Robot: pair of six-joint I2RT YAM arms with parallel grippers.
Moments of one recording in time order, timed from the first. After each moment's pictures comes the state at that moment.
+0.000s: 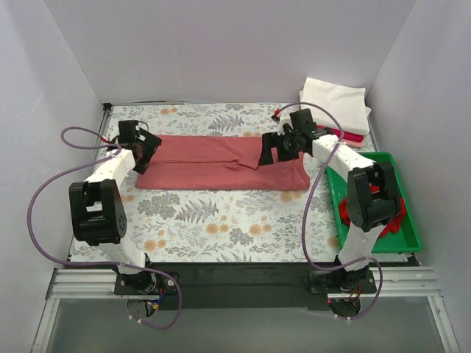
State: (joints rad) left arm 0.09 1.67 1.17 -0.35 -0.12 -0.98; right arm 0.33 1.82 1.41 -0.49 -0.43 0.09
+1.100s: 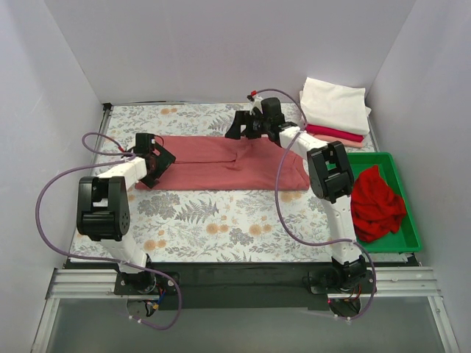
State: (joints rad) left arm -0.02 1.72 1.02 -0.27 -0.11 -0.89; right arm 0.44 2.33 1.81 0.00 -0.54 0.38
